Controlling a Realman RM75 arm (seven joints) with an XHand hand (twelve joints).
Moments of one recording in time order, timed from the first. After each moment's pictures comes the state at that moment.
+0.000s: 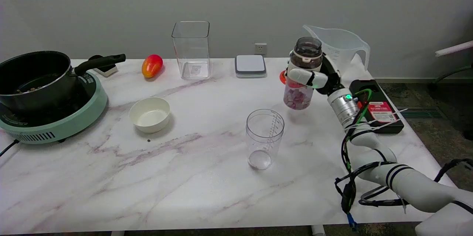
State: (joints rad) arm 0.34 -1.09 -1.82 0.65 0.38 0.85 1.86
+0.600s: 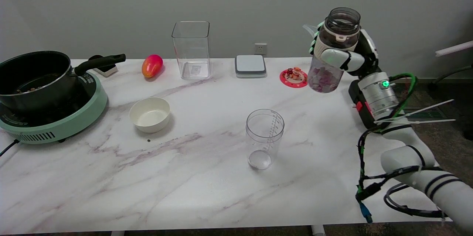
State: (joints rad) arm 0.07 -0.98 -1.57 1.12 0.38 0.81 1.81
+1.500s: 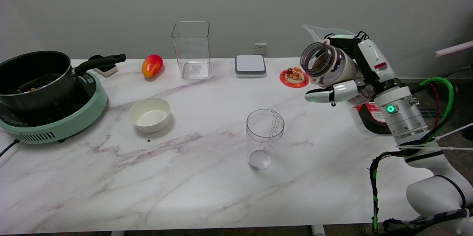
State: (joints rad) arm -0.36 -1.03 -1.37 1.66 0.42 0.67 0.81
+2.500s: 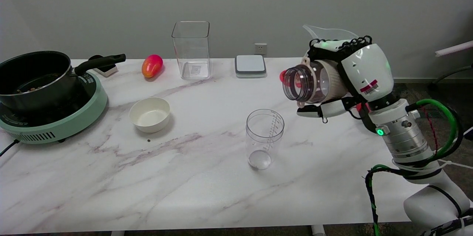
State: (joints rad) arm -0.39 -0.98 -1.49 1.62 0.29 1.03 0.39
